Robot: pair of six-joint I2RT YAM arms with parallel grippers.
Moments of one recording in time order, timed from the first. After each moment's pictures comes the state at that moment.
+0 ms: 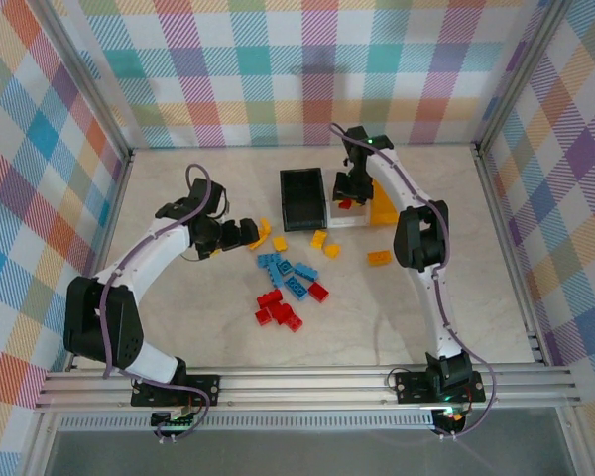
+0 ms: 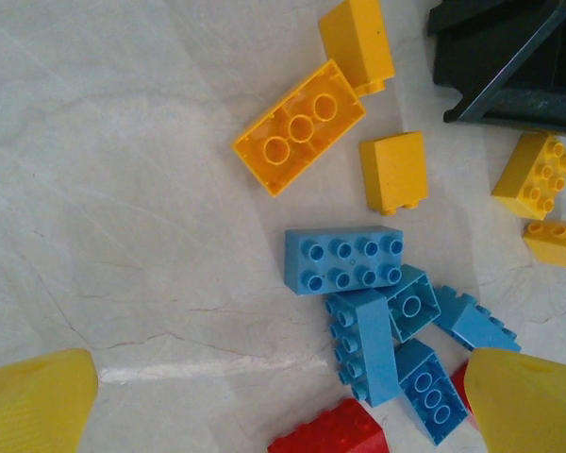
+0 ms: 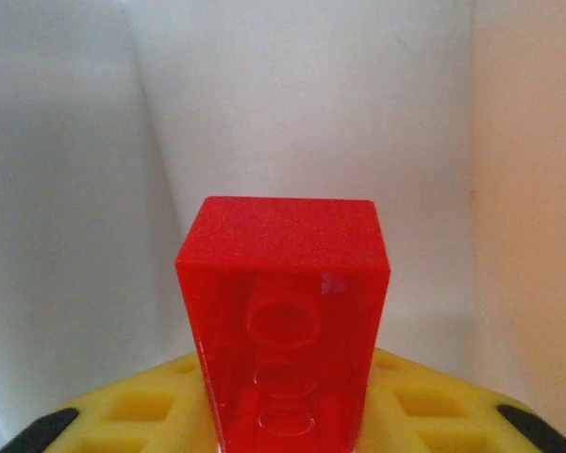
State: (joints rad) left arm -0.28 1.50 1.14 -0.78 0.18 -0.51; right arm 0.34 2.50 2.41 -1.26 -0.15 0.39
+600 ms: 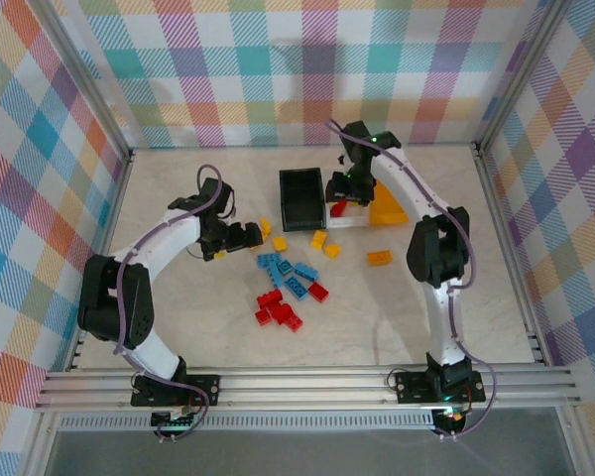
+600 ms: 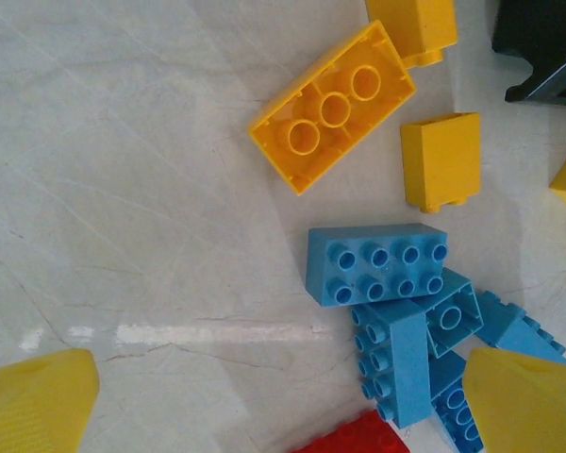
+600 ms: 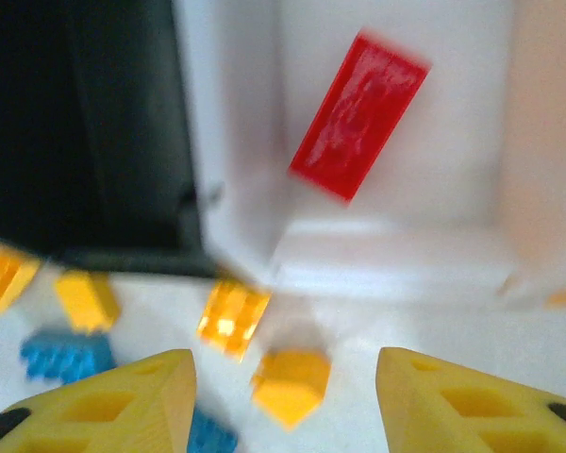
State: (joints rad) left arm -0.29 1.64 1.19 -0.80 0.19 -0.48; right arm 0.42 2.16 2.10 -1.24 -0.19 0.36
